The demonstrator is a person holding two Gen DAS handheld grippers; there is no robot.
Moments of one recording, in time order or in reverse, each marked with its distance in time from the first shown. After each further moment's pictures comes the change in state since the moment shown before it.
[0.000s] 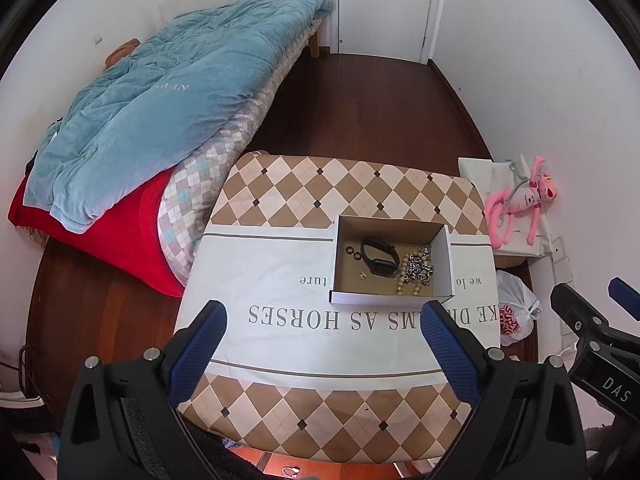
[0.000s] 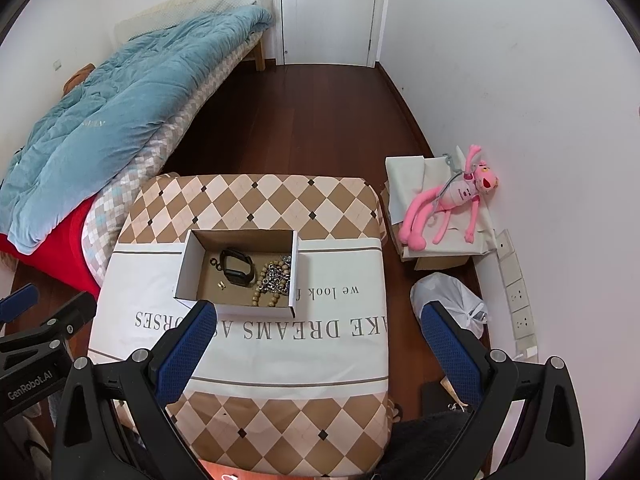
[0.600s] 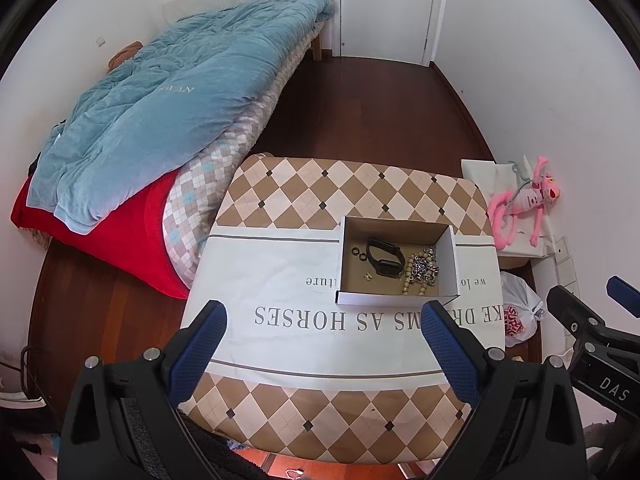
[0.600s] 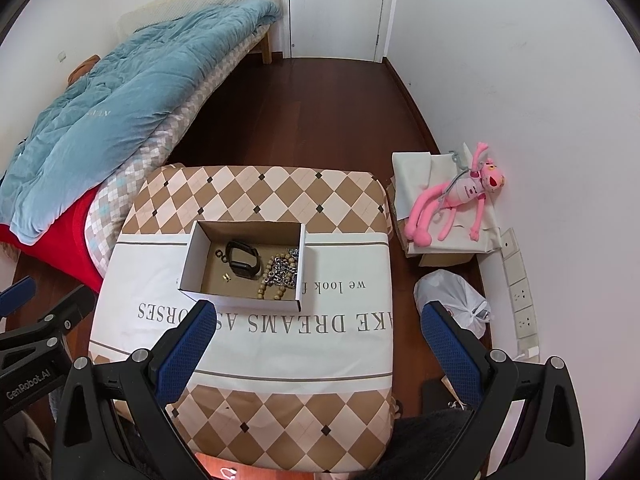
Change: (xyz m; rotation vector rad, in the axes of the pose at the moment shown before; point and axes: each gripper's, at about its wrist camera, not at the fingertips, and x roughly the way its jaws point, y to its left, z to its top) left arm -0.001 0.006 -0.003 0.005 -0.010 0.014; right arm 0.002 0.007 -0.002 -0.024 0.020 0.011
